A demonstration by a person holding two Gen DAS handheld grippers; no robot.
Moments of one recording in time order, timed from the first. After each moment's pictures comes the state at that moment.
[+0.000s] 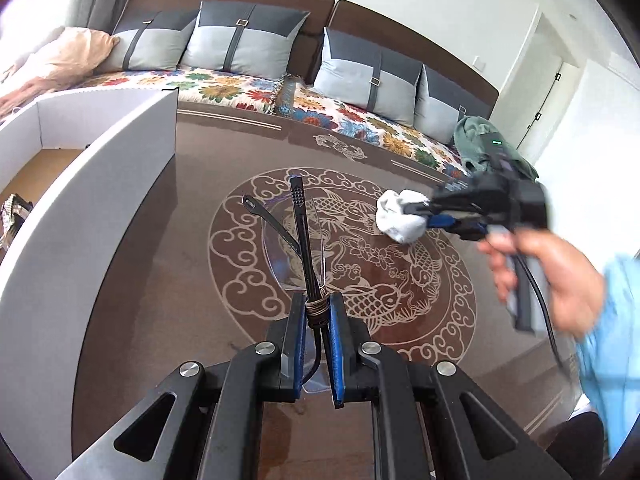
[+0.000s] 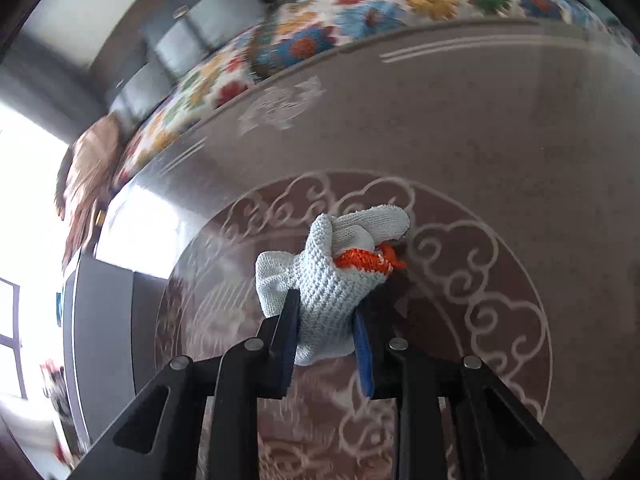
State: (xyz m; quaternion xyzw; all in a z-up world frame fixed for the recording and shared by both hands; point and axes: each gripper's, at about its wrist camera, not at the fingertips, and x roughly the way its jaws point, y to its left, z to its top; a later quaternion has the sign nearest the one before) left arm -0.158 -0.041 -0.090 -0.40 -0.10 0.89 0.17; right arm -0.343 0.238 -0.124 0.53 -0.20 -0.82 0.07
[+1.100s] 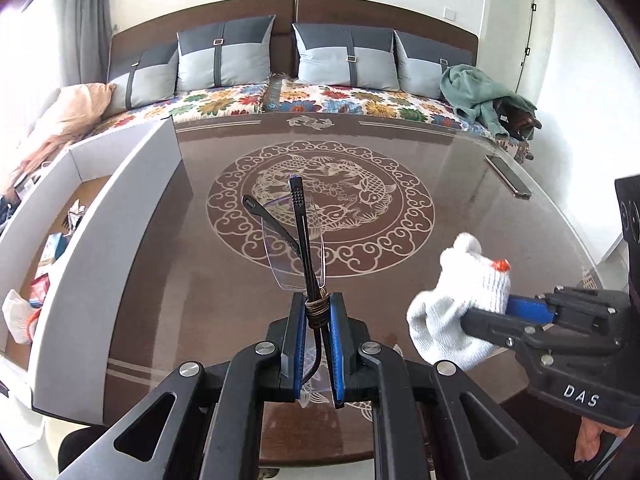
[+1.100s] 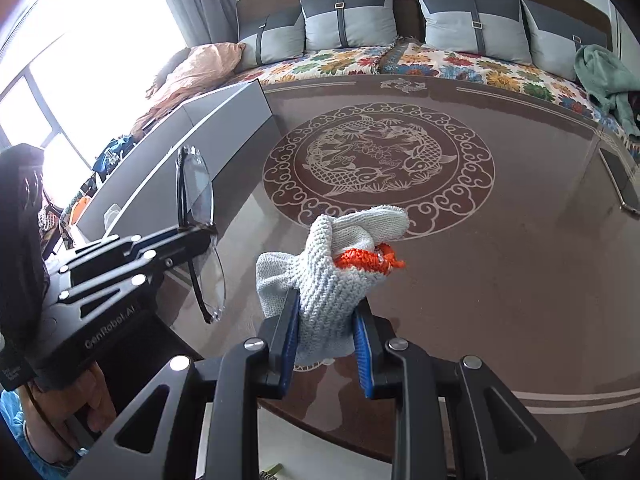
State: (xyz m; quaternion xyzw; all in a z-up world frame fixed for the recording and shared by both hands) left arm -0.012 0.022 -0.046 -0.41 0.03 0.90 0.13; right arm -0.006 0.180 -0.060 0.46 -0.04 -0.87 0.17
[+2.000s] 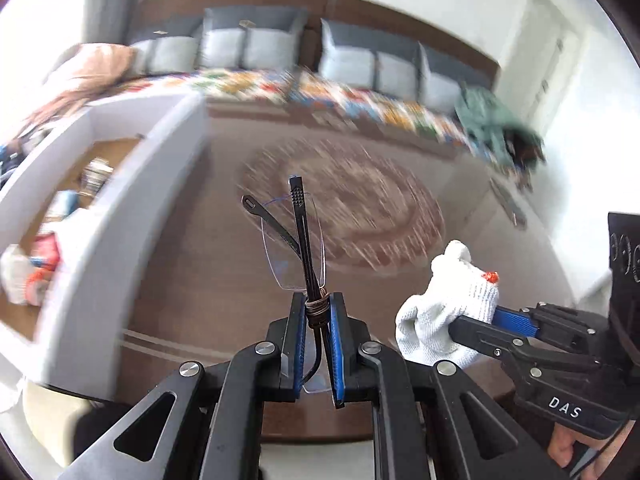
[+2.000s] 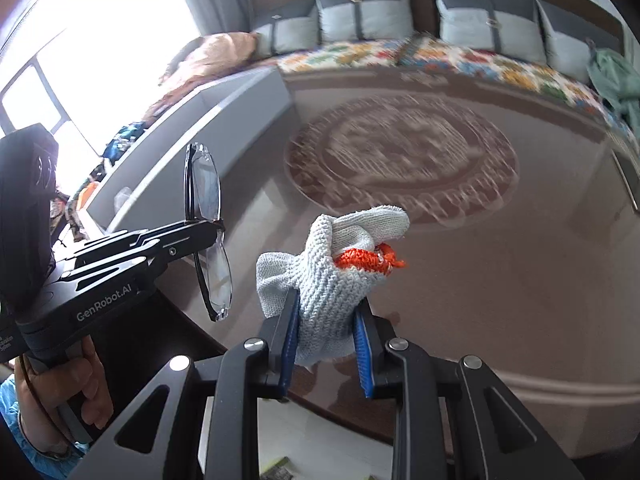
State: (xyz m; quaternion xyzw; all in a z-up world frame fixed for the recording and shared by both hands) left arm -0.012 -0.062 -0.021 -0.41 -0.06 0.90 0.11; right arm -0.008 0.133 -0.043 0.45 -0.02 -0.87 0.22
